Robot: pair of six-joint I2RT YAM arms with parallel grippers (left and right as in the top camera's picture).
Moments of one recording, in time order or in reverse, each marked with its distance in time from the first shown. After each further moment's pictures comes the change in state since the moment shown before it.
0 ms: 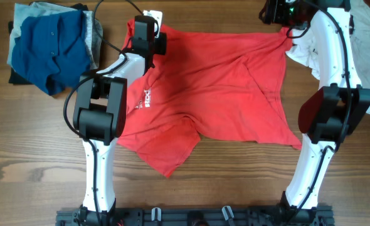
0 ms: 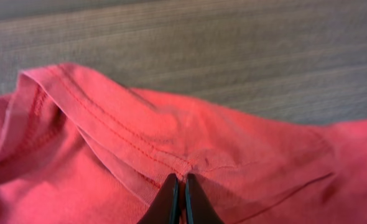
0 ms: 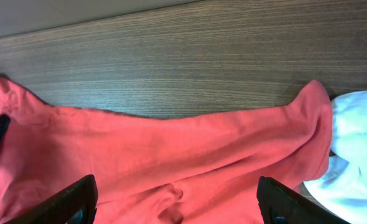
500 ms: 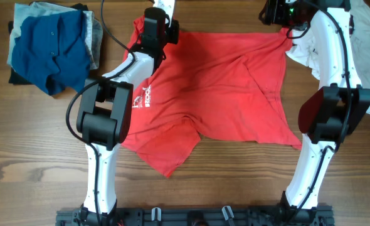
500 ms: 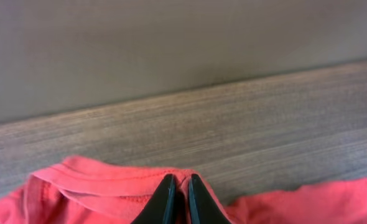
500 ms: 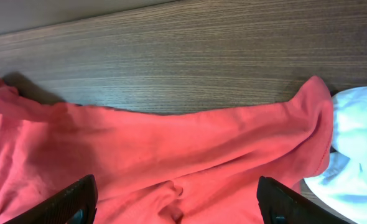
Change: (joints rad) left arm -0.062 -0.048 0.011 0.160 -0.005 -0.014; right arm 0.000 0.000 0.000 -0.010 0.000 0.000
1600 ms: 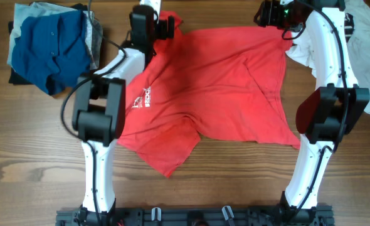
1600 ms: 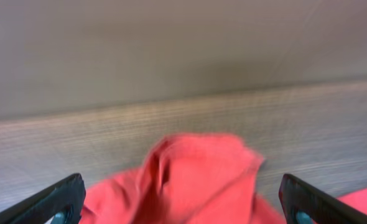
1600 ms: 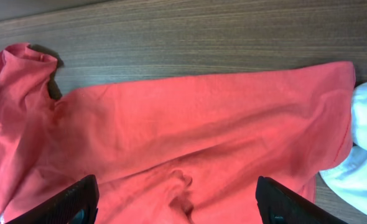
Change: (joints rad) left arm 0.065 -0.001 0.050 -0.062 -0.029 -0.007; right arm 0.026 0.000 0.000 -0.027 0.000 0.000
